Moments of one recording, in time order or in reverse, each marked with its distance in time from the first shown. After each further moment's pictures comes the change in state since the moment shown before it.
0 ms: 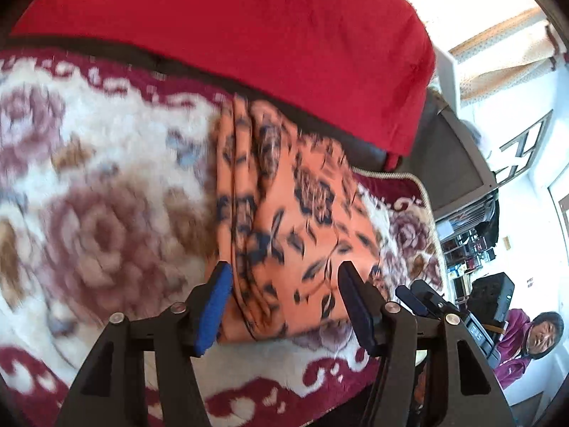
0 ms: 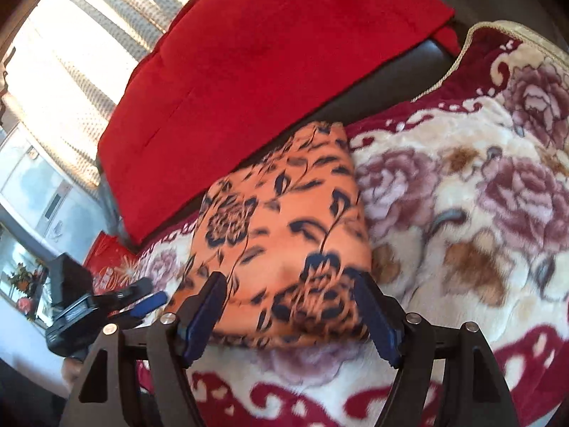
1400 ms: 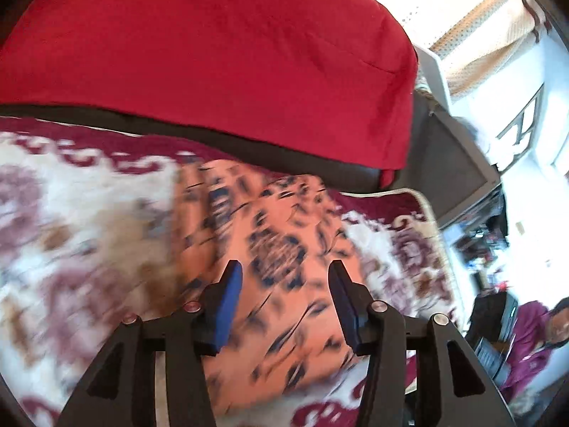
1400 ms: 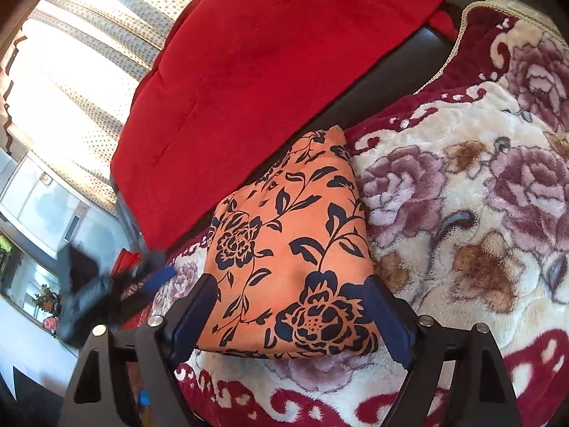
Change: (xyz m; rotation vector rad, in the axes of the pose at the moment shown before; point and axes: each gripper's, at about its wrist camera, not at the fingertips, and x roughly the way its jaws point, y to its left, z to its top) left arm 0.023 -0.053 0.062 0.121 -0.080 0.024; right arm 0.004 -0.017 0.019 0.088 0.005 0.094
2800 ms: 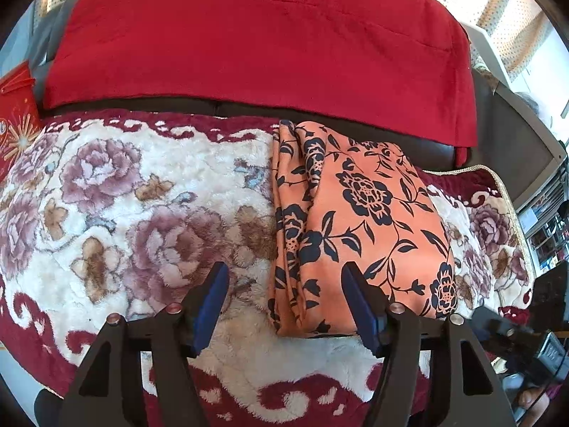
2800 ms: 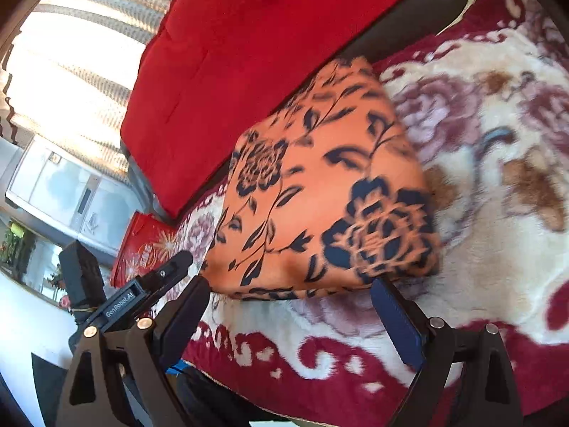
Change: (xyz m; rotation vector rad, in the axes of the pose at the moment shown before) left arm -0.045 0.005 -0.074 0.033 -0.043 0.404; right arm 0.027 0.014 -0.038 0.021 0.147 0.068
